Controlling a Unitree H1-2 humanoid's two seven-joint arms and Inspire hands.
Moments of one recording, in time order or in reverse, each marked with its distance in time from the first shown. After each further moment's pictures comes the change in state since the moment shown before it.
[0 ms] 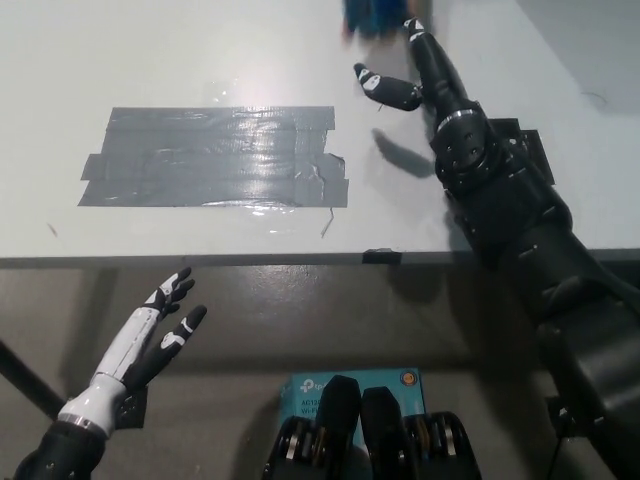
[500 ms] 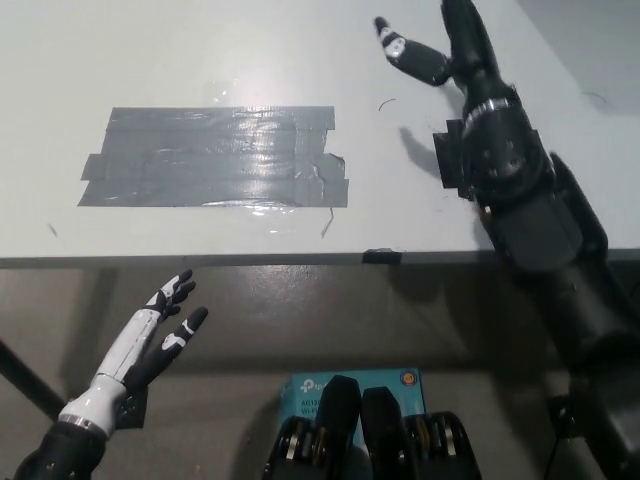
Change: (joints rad) left_arm -0.001 0.000 -0.001 0.014 0.000 0.001 -0.005; right_arm 0.219 -0.051 -0.037 -0.517 -0.009 0.025 -0.002
